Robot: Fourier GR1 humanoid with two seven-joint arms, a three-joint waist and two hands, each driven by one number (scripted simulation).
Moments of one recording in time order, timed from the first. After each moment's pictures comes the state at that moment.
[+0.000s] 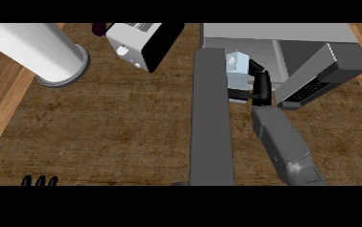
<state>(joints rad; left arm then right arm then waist) 0.75 0.19 -0.17 -1.99 0.34 -0.16 -0.61 -0.72 -0.07 -0.12 -0.45 -0.03 -0.41 -0.69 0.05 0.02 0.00</state>
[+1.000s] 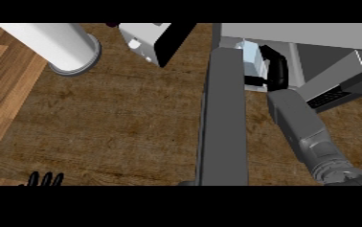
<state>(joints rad) 0.71 0.20 -0.17 -1.94 0.34 -0.21 -0.63 -0.91 -0.19 -0.15 -0.17 0.06 -0.59 -0.80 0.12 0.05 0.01</state>
